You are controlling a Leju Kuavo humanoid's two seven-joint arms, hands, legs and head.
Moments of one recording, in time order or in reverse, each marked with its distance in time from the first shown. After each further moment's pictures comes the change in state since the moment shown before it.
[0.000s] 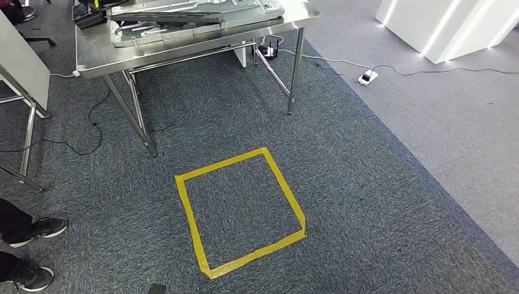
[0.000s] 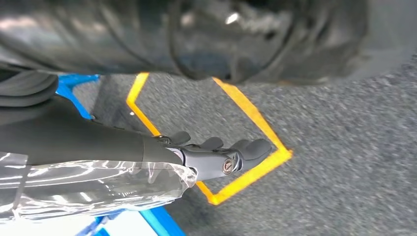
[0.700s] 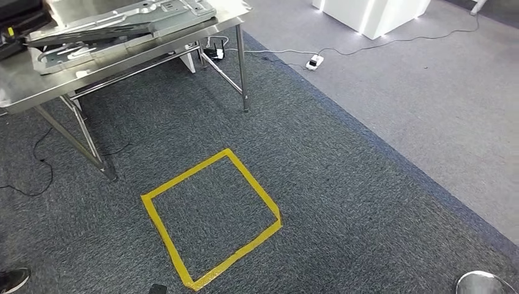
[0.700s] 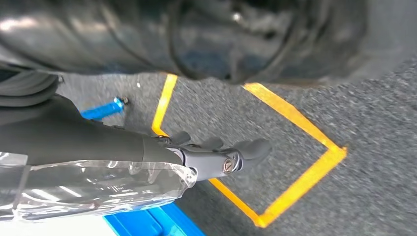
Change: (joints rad) left arm 0.004 0.003 0.009 0.000 0.003 -0.016 0.001; right arm -0.001 0.009 0.000 0.001 0.015 -0.014 0.014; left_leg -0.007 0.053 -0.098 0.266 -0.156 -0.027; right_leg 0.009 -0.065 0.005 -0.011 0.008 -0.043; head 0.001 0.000
